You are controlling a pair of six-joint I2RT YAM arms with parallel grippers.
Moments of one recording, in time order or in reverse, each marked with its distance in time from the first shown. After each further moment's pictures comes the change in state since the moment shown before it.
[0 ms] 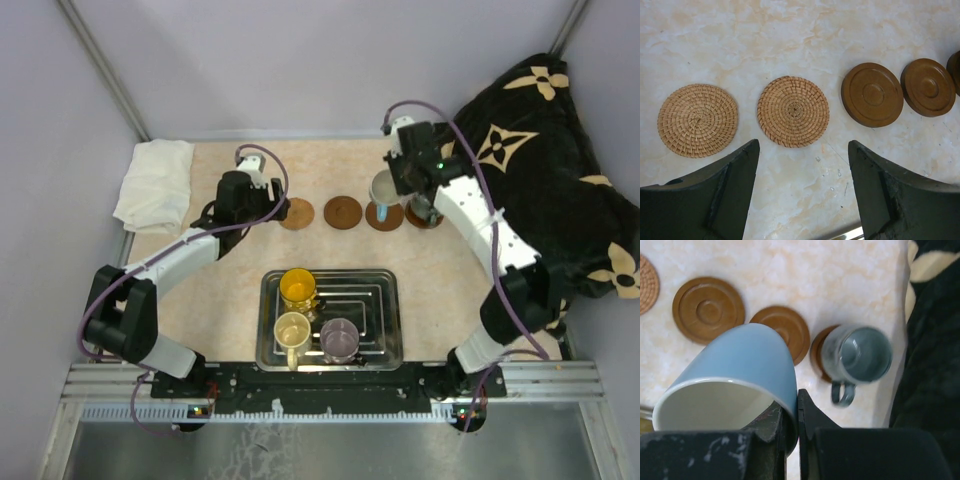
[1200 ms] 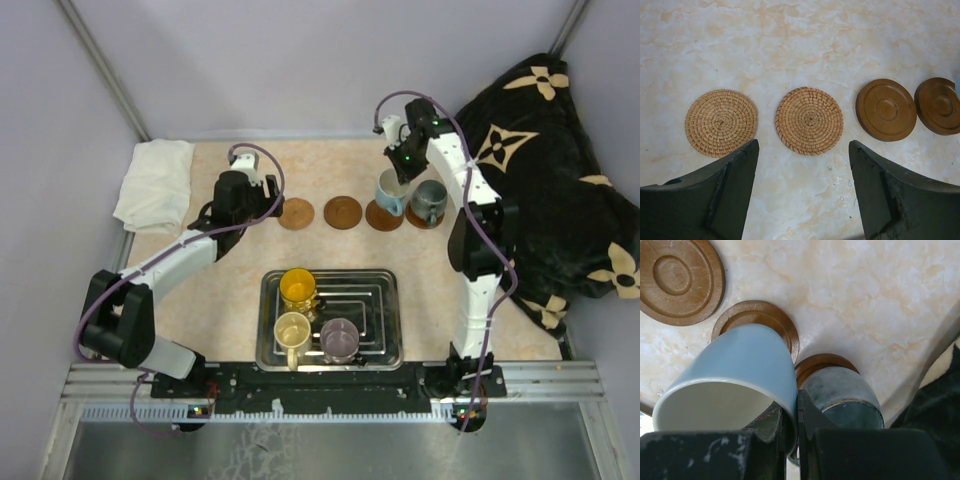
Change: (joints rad) left arm 0.000 -0.029 -0.010 0.017 -0.098 -0.004; right arm -0.222 0.566 0.573 -0.310 -0.398 -0.461
